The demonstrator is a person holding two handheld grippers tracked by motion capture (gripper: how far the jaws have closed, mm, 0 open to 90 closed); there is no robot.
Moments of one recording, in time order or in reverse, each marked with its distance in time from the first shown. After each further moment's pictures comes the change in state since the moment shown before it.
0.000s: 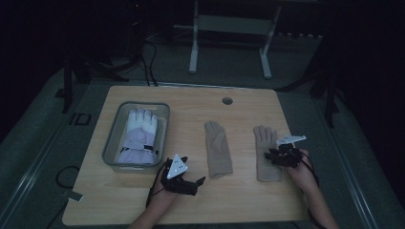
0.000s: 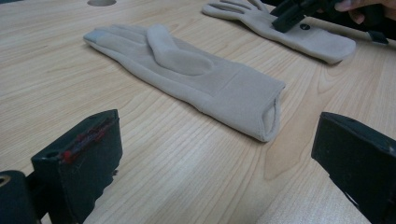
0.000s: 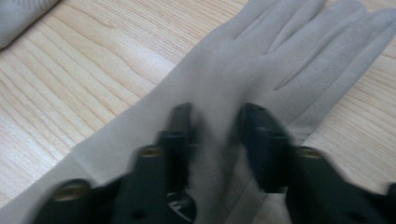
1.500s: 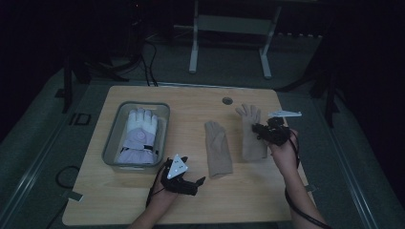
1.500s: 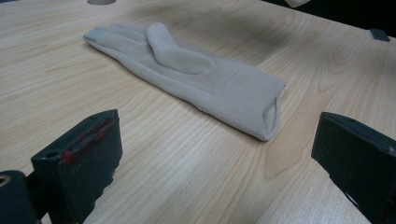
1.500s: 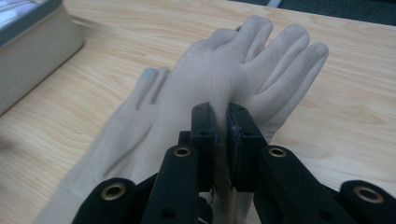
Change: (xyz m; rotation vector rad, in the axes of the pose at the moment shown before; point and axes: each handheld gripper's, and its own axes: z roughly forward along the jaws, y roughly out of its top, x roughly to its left) left arm 0.000 0.000 0.001 0.004 0.002 -0.001; right arm 0.050 0.107 -0.034 -0.198 -0.016 0.173
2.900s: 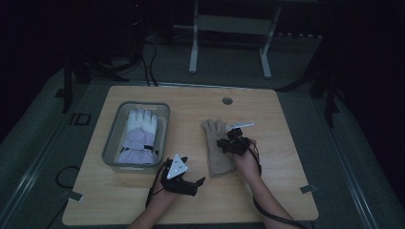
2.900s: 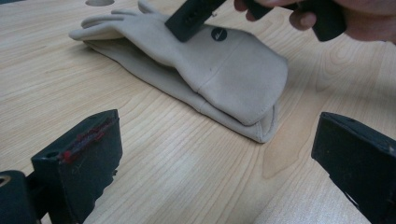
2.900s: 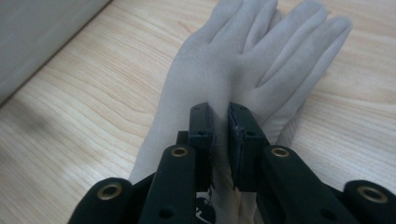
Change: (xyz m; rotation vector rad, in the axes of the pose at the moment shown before) left arm 0.000 0.000 -0.002 -0.002 -0.009 0.002; right arm 0.077 -0.029 0.092 0.158 0.119 -0.010
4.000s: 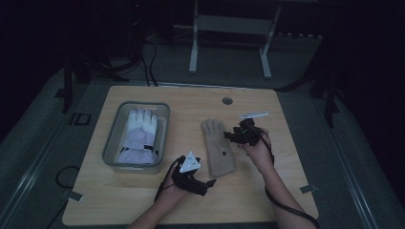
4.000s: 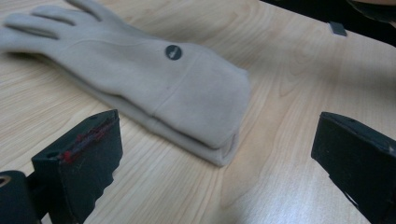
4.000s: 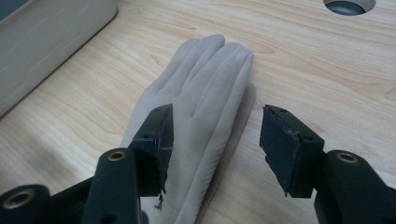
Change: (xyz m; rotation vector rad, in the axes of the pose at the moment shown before) left arm -0.014 0.024 0.026 0.086 -0.132 0.022; right arm -0.039 0.022 -0.024 -0.056 0.010 -0.018
